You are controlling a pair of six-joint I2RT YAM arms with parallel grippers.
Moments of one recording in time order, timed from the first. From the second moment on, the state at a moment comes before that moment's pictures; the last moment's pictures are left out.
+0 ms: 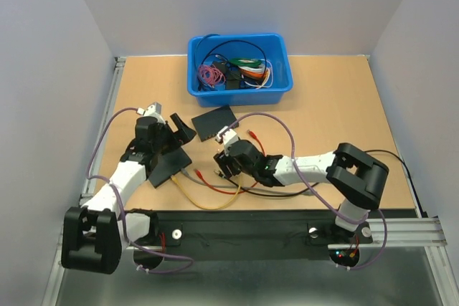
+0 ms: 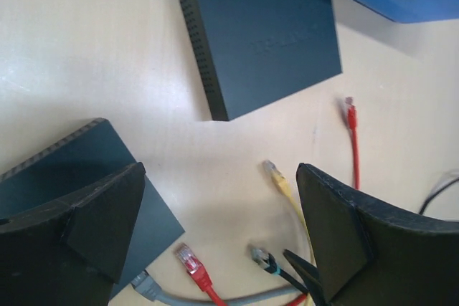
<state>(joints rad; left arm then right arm) -0.15 1.10 0.51 -0.01 0.21 -0.64 1.05 1.71 0.86 0.31 0.25 0.14</state>
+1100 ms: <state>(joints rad) -0.59 1.30 0.50 0.10 0.15 -0.78 1.15 1.17 1.27 -0.15 0.76 0.76</state>
